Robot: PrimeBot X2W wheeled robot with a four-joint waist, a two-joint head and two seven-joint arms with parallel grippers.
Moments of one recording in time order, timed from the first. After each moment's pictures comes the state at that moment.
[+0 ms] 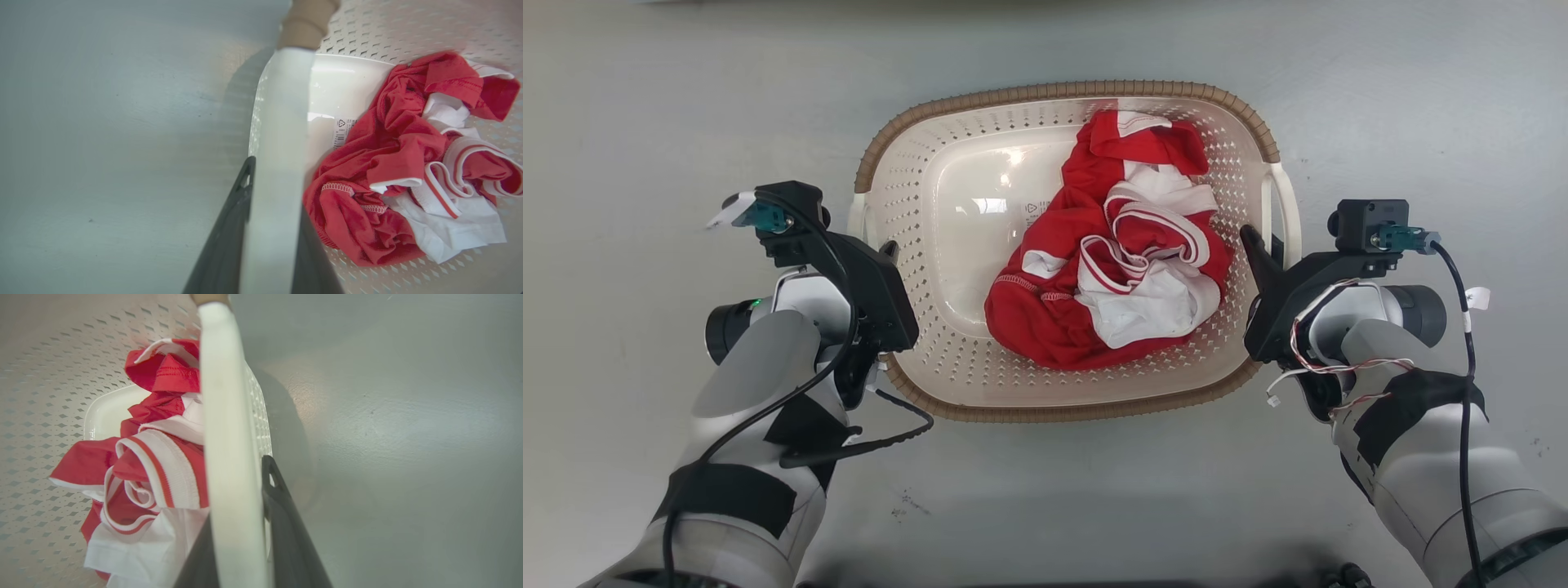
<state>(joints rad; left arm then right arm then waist) -0.99 0.00 -0.33 1.23 -0.67 -0.08 0.12 -0.99 -0.08 0.62 1.21 0.72 0.11 -0.12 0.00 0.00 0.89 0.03</state>
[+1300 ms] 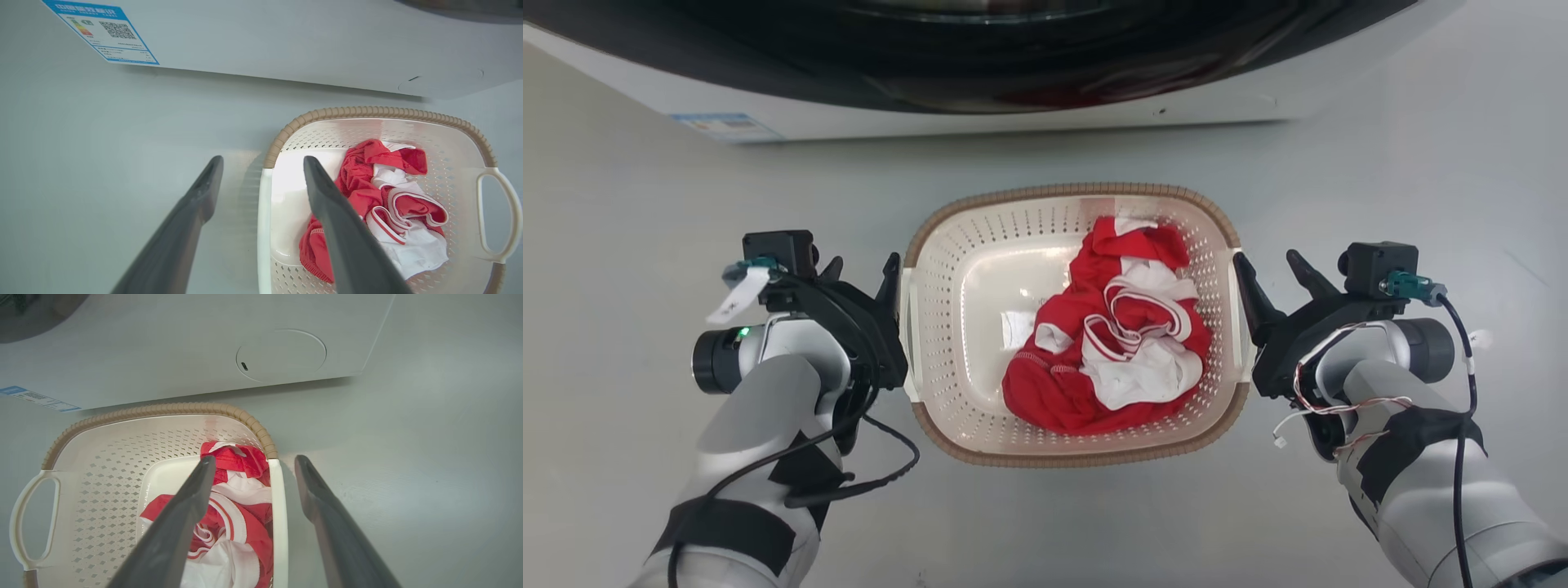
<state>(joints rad) -0.93 0.02 -0.40 1.25 -0.65 -0.10 -0.11 -0.92 -0.09 0.64 1.21 0.71 0.12 -0.24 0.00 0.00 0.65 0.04</state>
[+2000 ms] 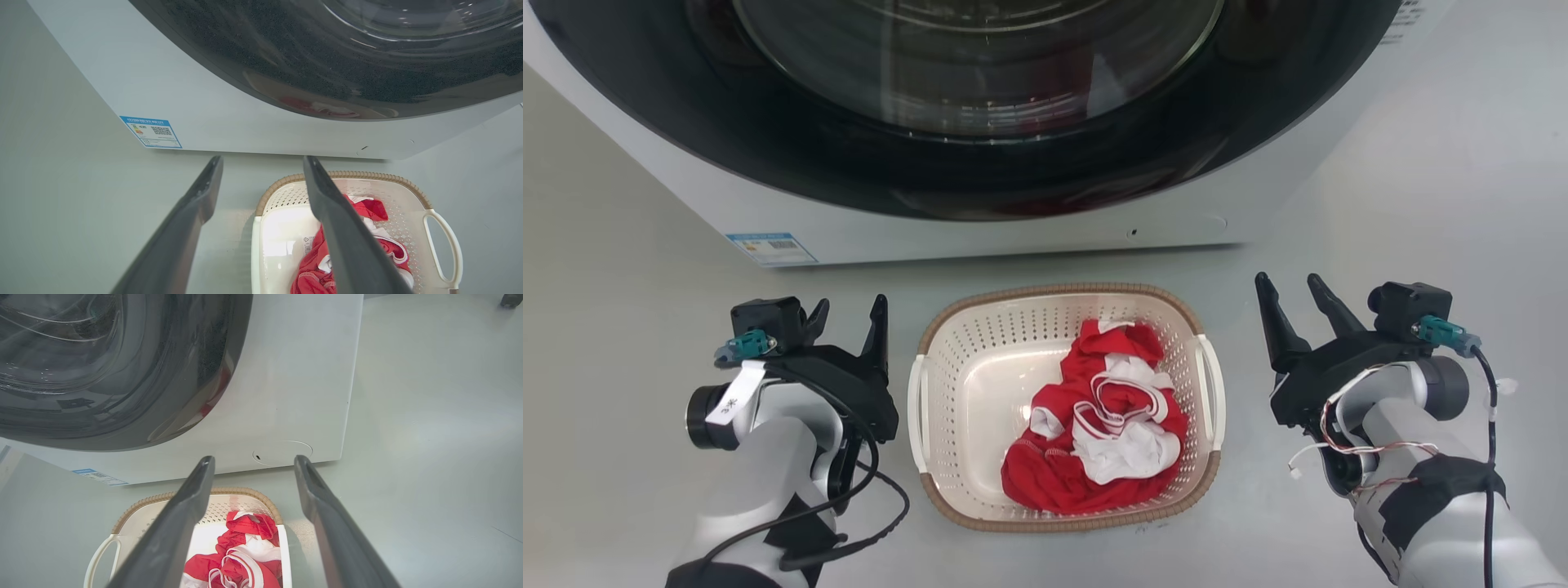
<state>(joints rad) -0.78 0.05 -0.39 1.16 -0.62 -0.08 -0.25 -0.75 -0.14 0.53 0.98 0.69 0.10 -0.25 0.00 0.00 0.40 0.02</state>
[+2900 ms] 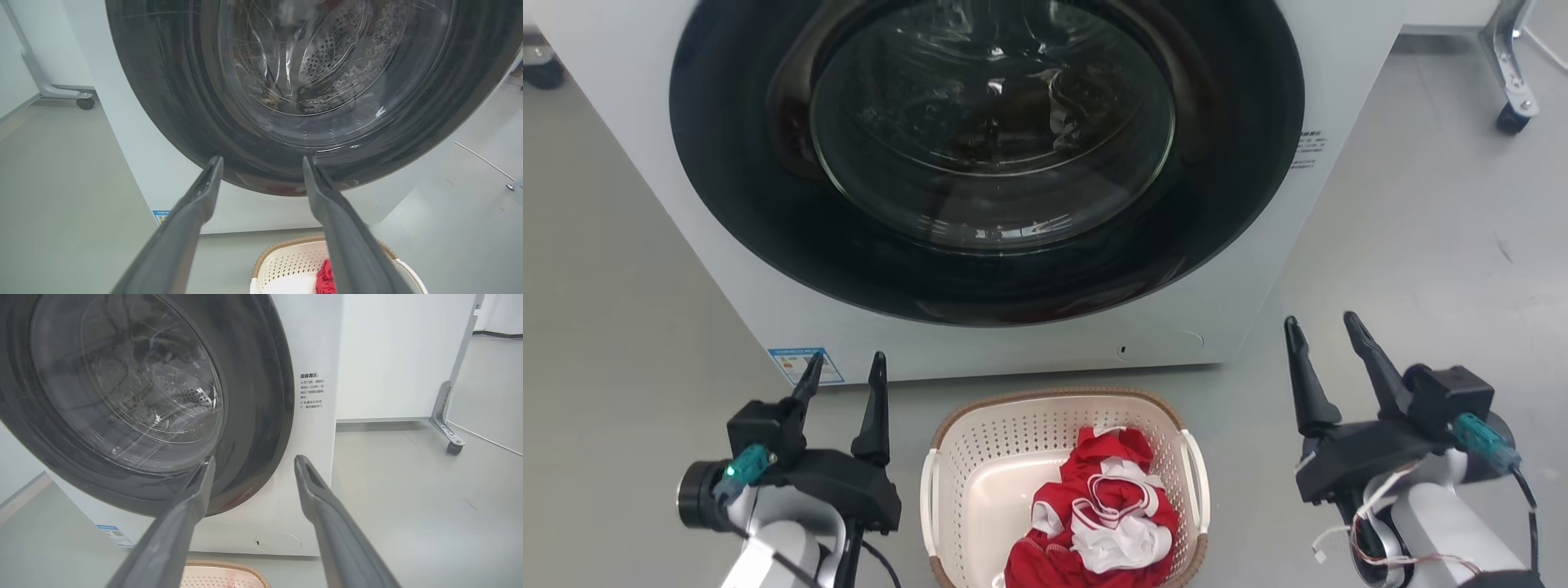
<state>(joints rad) -0.38 0.13 -0.33 0.57 -0.48 0.06 -0.25 -0.39 -0.23 0.41 0.41 0.48 -0.05 -0.25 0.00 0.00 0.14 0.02</state>
